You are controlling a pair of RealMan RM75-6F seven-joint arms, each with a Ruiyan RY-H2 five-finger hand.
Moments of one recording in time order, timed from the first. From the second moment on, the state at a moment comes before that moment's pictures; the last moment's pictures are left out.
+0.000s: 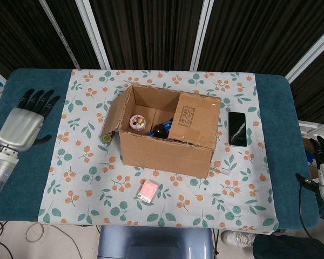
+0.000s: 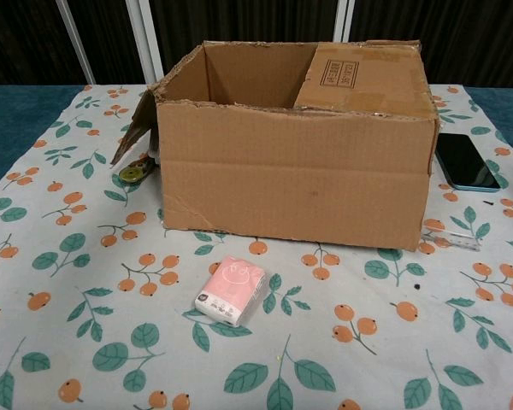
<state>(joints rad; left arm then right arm) -0.65 -0.89 -0.01 -1.77 1.24 1.26 0.28 0.12 -1.13 0.16 -1.49 -1.38 1.47 0.03</state>
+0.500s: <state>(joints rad) -0.26 -1.18 0.03 -1.60 1.26 1.60 0.04 0.19 -1.06 0.18 -1.65 -1.42 1.43 -0.18</state>
